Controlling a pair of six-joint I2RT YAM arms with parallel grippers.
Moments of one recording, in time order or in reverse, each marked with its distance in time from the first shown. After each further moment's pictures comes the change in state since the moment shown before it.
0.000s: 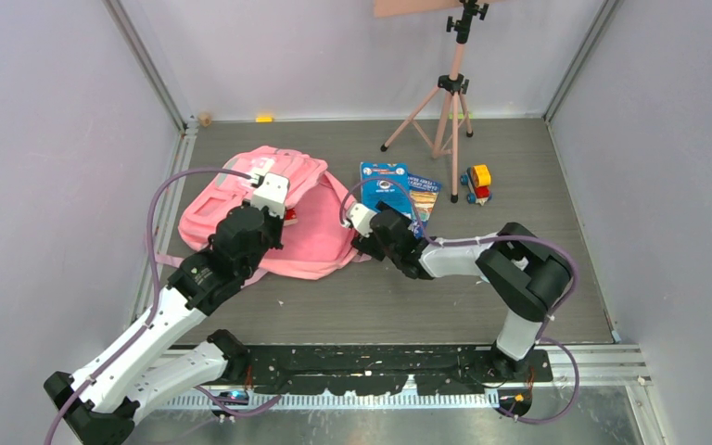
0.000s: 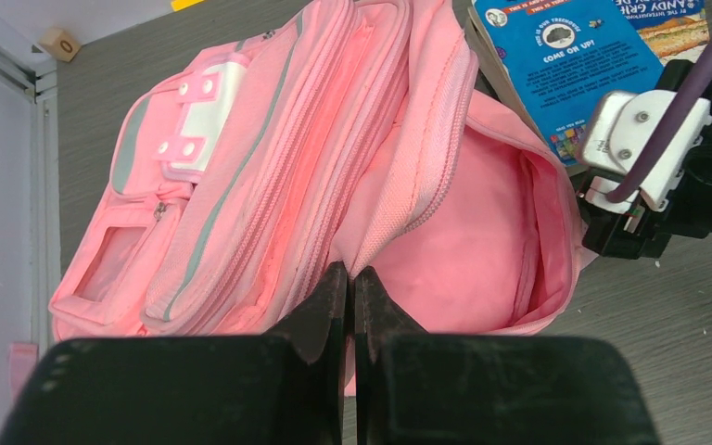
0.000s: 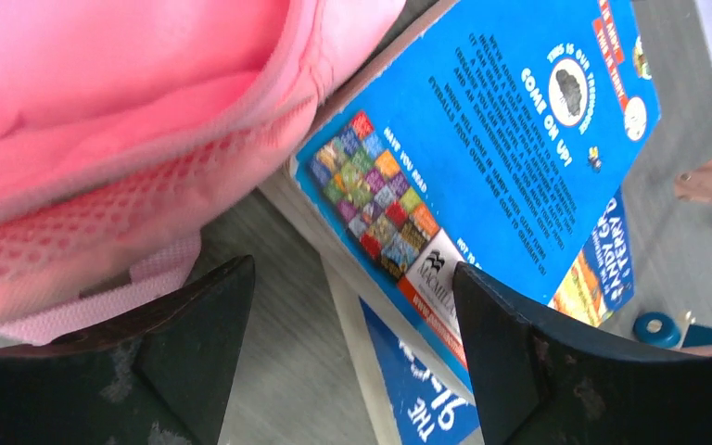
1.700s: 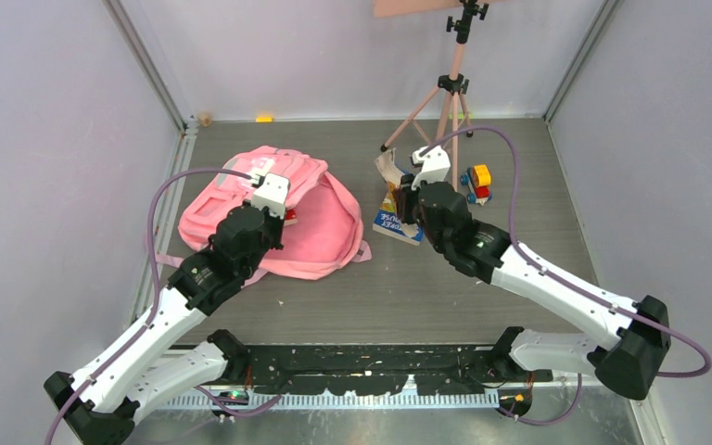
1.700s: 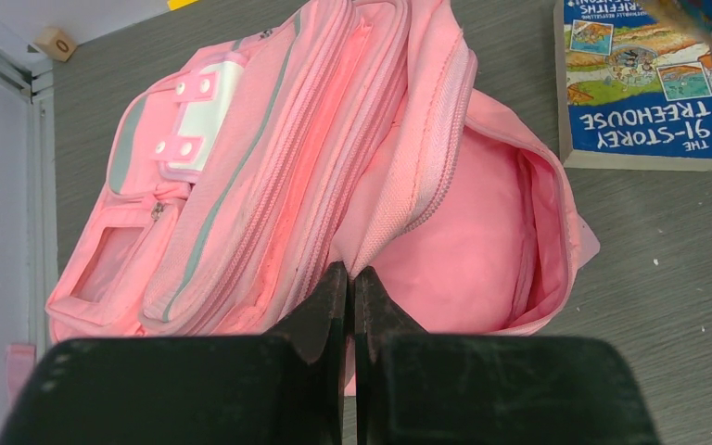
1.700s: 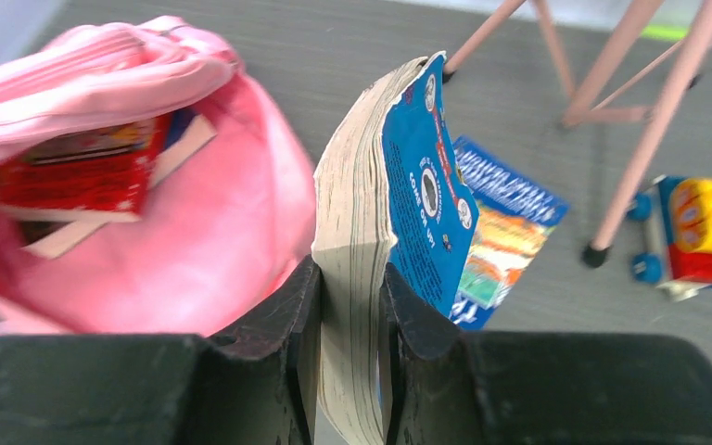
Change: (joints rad) left arm 0.000 0.000 -0.003 0.000 0.006 0.000; right arm 0.021 -0.543 0.183 -0.391 0.204 0.612
